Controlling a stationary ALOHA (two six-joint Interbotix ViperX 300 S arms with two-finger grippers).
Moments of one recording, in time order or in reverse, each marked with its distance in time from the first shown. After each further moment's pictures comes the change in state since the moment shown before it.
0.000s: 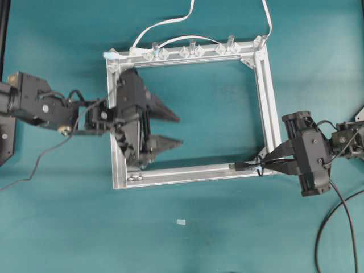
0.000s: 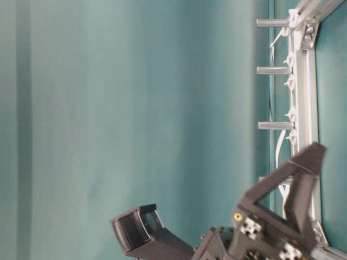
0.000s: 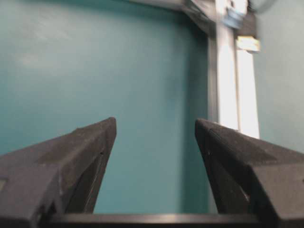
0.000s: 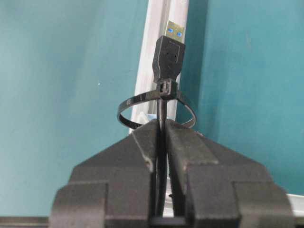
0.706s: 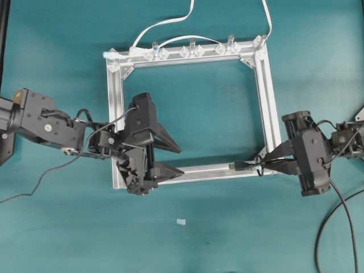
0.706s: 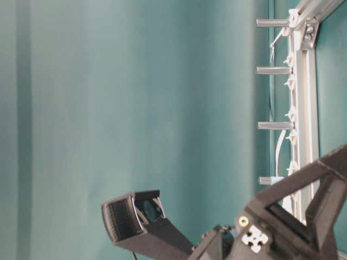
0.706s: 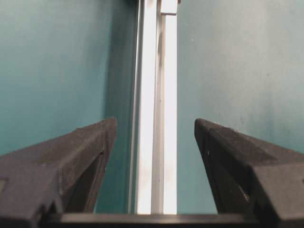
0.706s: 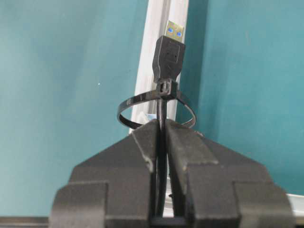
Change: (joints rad) left arm -0.106 0.009 -0.083 0.000 0.156 -0.109; right arm 0.000 0.000 0.000 0.000 0.000 0.000
